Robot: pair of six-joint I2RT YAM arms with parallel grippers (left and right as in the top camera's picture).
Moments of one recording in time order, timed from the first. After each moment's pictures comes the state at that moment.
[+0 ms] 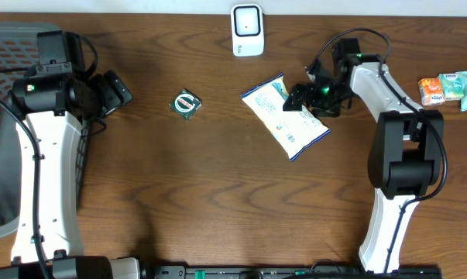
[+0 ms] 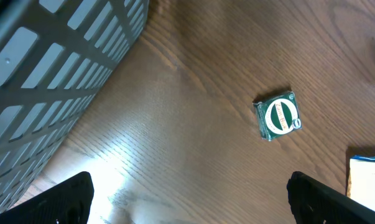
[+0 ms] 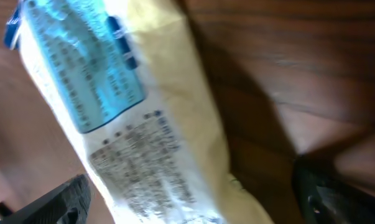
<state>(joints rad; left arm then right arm) 0.13 1.51 1.55 -1.18 -0.03 -0.49 0.07 2.22 1.66 -0.93 -0.54 0.03</state>
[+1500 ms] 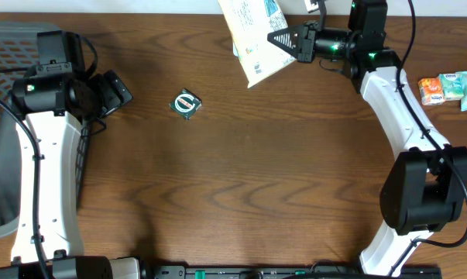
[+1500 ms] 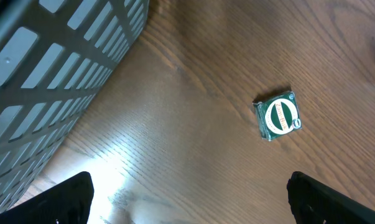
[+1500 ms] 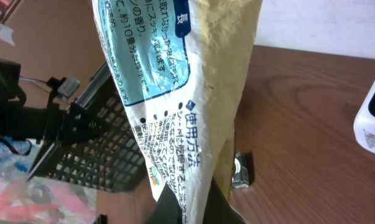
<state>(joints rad) 0.13 1.51 1.55 -1.18 -0.03 -0.49 0.12 1.94 1.60 -0.09 -1.13 0.34</state>
